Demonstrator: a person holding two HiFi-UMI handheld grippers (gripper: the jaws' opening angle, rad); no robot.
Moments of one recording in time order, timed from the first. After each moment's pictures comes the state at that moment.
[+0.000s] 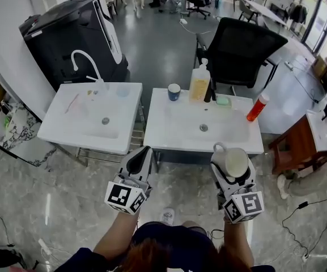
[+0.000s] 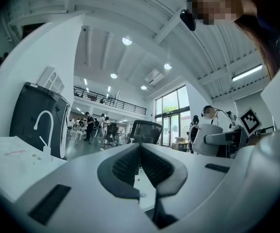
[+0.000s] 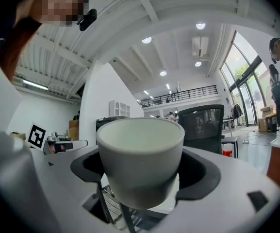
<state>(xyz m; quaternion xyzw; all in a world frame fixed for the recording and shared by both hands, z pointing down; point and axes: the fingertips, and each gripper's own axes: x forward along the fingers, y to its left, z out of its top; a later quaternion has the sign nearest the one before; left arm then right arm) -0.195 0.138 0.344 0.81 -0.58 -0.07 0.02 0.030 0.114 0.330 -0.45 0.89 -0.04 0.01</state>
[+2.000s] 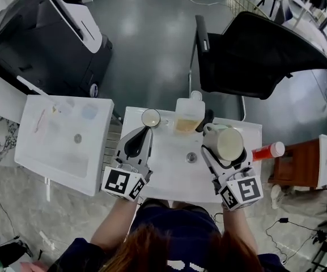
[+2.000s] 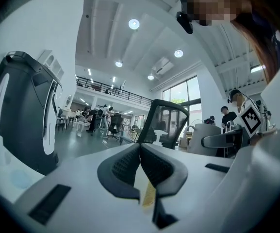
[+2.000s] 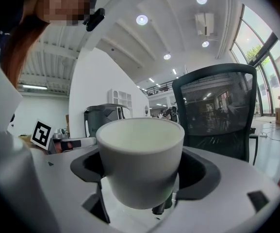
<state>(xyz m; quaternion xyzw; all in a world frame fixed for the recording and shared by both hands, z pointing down) -0.177 -0.271 0.384 0.79 -0.60 -0.04 0.07 0.008 -0.300 0.374 -0.38 0.92 -0.08 -0.05</state>
